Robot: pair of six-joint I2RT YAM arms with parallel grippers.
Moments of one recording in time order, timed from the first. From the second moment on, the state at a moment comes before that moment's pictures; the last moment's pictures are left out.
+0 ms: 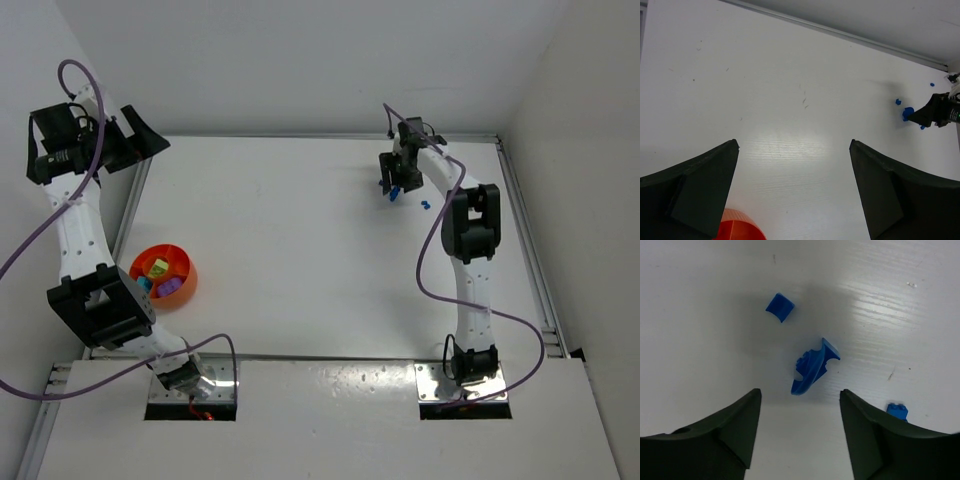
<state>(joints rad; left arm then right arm) 0.46 1.56 1.68 -0.66 0.63 -0.16 0.15 2.37 2.01 -0.73 -0.05 0.02</state>
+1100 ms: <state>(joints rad) 0.46 1.35 1.35 -0.65 0.79 -0.07 0.35 2.08 1.75 -0.60 -0.70 -0.16</state>
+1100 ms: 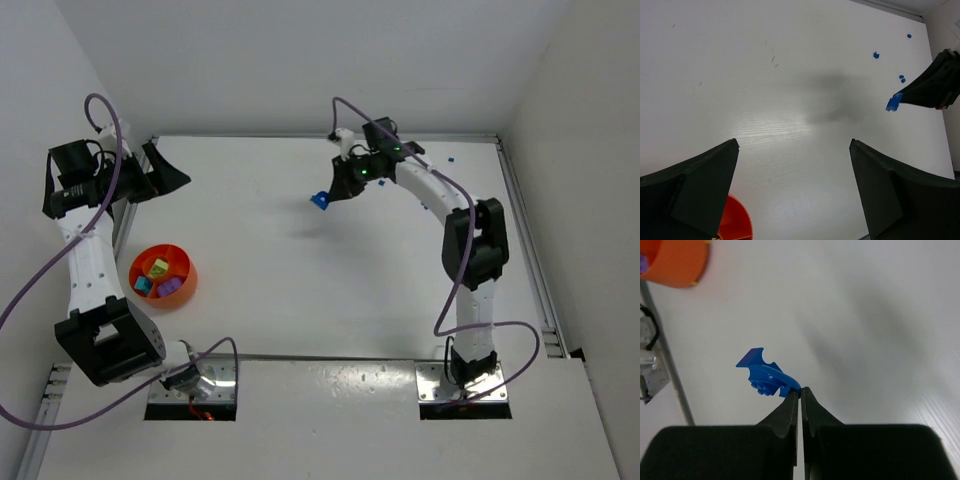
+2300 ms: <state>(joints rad) 0.67 1.39 1.34 -0.83 0.95 0.10 0.90 2.36 2.00 0.01 -0.60 0.10</state>
